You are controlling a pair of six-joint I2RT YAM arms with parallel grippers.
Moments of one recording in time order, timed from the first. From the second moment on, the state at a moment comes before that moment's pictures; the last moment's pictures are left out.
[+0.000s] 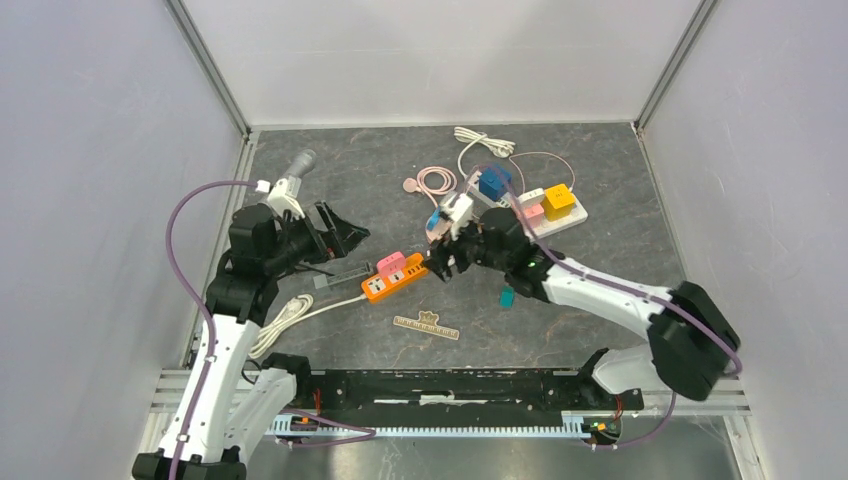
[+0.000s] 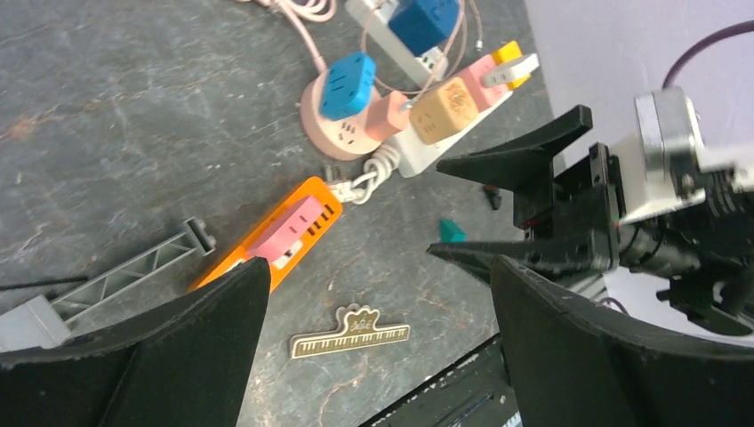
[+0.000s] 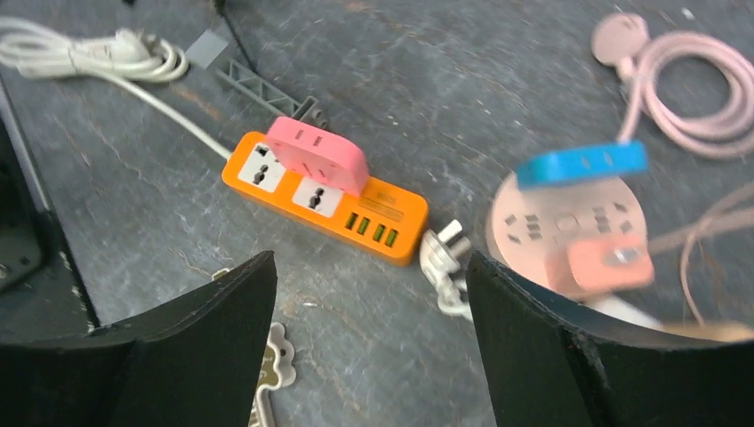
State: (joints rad) left arm -0.14 0.75 0.86 -0.49 0.47 -0.53; right arm 0.76 1.32 0.77 0.18 -0.21 0.08
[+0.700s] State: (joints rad) left arm -0.14 0.72 0.84 -0.69 0.21 -0.47; right arm 0.84 1.84 1.18 0.12 -0.52 -0.62
